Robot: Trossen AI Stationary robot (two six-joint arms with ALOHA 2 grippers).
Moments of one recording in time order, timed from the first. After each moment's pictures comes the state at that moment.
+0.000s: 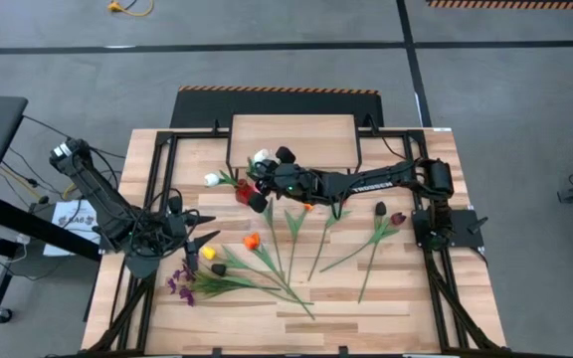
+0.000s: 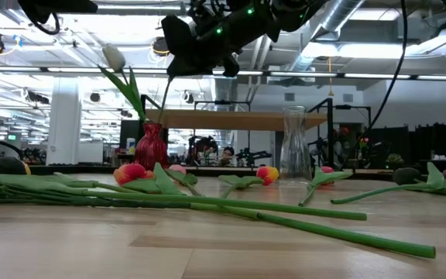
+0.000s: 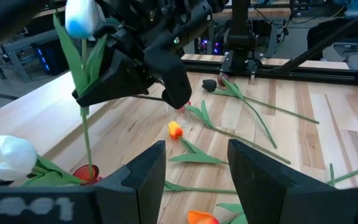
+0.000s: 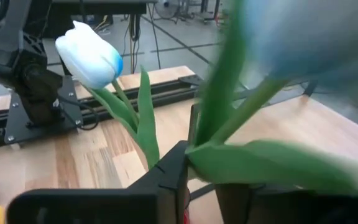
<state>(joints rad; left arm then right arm) -0.83 0.88 0.67 -0.40 -1.14 -0.54 -0.04 1.97 1.44 0.20 0.42 0.03</state>
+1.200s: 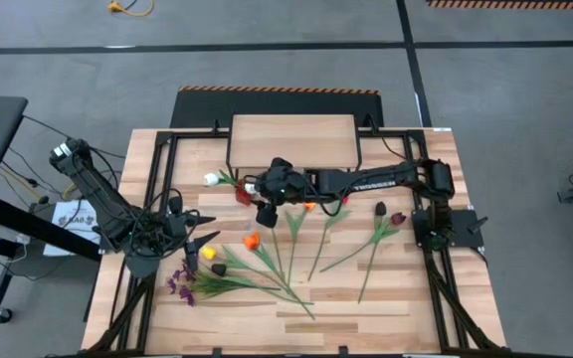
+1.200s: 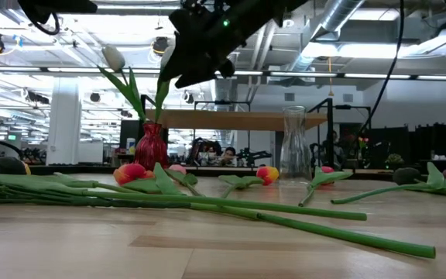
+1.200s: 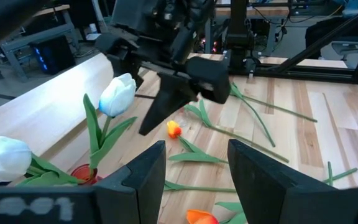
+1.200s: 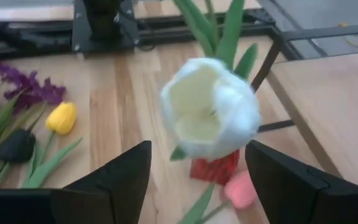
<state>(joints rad) -0.83 0.88 0.67 -0.40 -1.13 -0.54 -0.02 1.97 1.58 -0.25 0.18 0.01</state>
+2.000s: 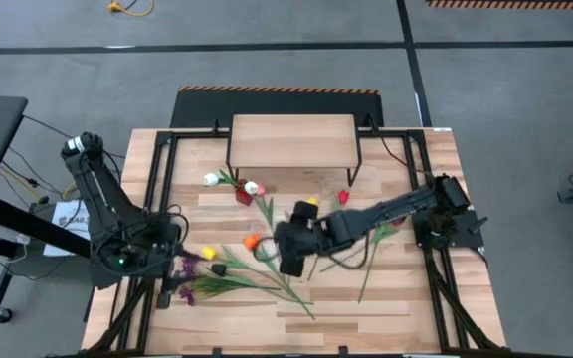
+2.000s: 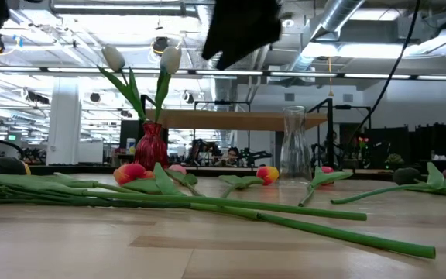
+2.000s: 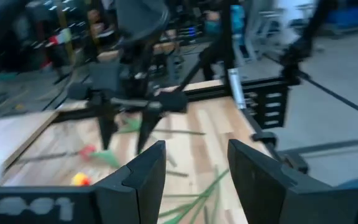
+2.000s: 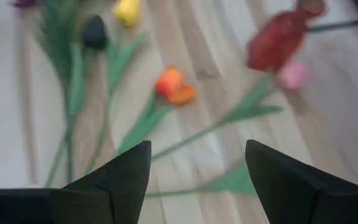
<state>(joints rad) -1.09 0.93 0.67 0.03 -1.00 -0.10 0.33 1.92 1.65 -0.77 0.43 0.38</state>
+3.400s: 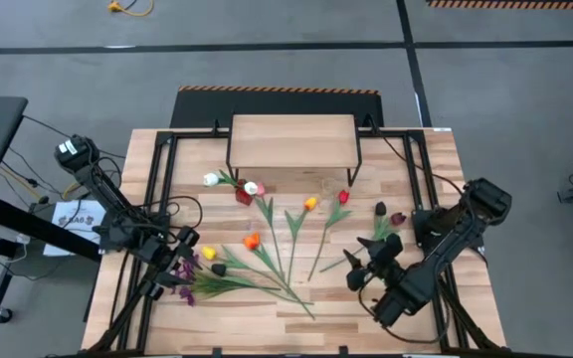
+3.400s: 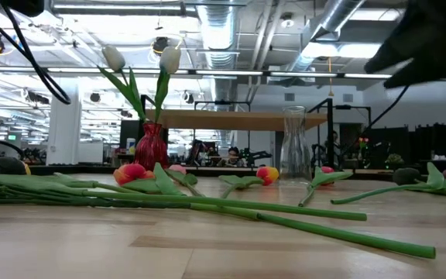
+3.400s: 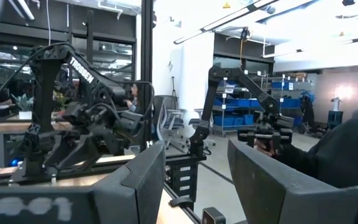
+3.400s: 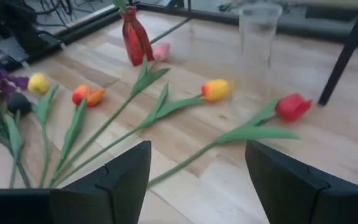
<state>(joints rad) -0.92 0.87 0.09 1.13 -0.43 0.09 0.85 1.69 1.01 -1.05 1.10 1.89</state>
